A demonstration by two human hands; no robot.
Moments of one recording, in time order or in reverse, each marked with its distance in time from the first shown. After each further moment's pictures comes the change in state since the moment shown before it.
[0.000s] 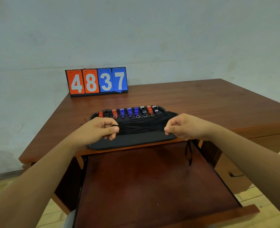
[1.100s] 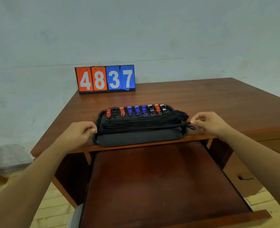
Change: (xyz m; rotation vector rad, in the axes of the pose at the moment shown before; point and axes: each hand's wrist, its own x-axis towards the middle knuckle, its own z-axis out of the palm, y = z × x) left_hand -0.029 -0.069 -0.034 0.541 0.314 -0.200; right_hand 0.017 0.068 -0.034 -0.182 0.524 0.079
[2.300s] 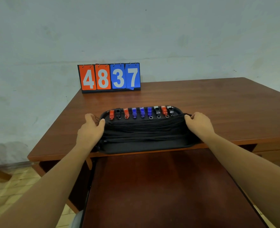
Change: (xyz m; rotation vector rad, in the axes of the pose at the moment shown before) left_hand 0.057 0.005 0.047 -0.232 0.242 -0.476; right_hand 0.061 -0.019 0.065 -0.227 0.201 0.185
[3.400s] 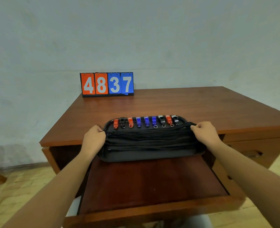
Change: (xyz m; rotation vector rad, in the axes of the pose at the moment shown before) left_hand -0.113 0.011 -0.016 -0.143 -0.026 0.018; right_hand -0.106 0.048 -0.072 0.156 0.017 0.082
